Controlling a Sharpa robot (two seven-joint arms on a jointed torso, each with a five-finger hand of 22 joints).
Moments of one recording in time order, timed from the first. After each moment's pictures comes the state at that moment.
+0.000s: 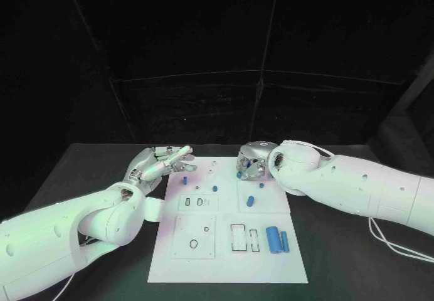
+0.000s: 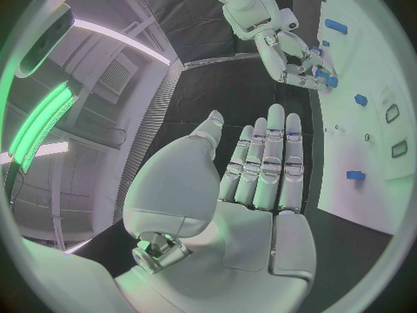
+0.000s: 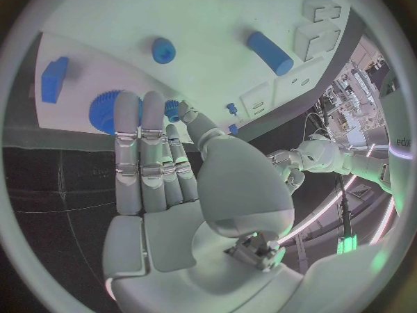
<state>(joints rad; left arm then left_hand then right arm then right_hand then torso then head) 1.11 -0.89 0.02 1.65 -0.06 -0.39 0.46 1.25 0.00 0.08 0.09 0.05 0.97 0.21 0.12 0.07 1.08 0.15 0.14 0.07 1.13 0.10 0.35 0.26 0.17 0.87 0.22 0.33 0.15 1.26 -0.62 -0.02 1.28 -1.62 -0.09 -0.17 1.25 0.00 0.21 -0.25 0.16 1.00 0.14 0.07 0.07 1.14 0.08 0.10 0.07 1.46 -0.01 0.51 0.39 0.16 1.24 0.09 0.88 0.48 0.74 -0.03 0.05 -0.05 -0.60</state>
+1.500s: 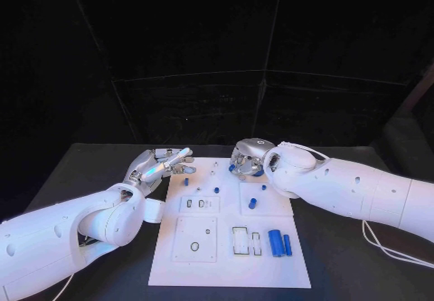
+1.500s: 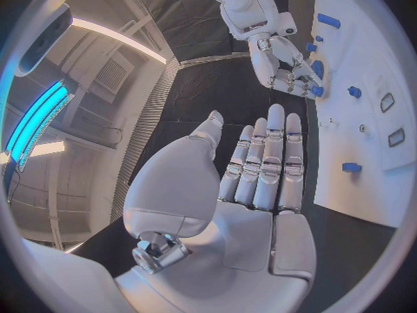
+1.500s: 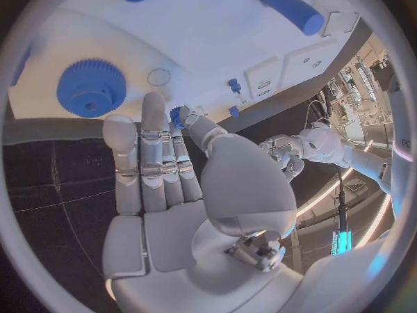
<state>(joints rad) 1.12 -0.90 0.02 1.64 -0.06 -0.38 0.44 1.25 0.01 0.07 0.09 0.05 0.97 0.21 0.12 0.07 1.08 0.15 0.13 0.07 1.13 0.10 0.35 0.26 0.17 0.87 0.22 0.33 0.15 1.26 -0.57 -0.02 1.25 -1.59 -0.23 -0.17 1.23 0.01 0.39 -0.18 0.09 1.11 0.13 0.08 0.07 1.24 0.06 0.11 0.07 1.44 -0.01 0.51 0.44 0.16 1.26 0.09 1.12 0.76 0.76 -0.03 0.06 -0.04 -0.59</state>
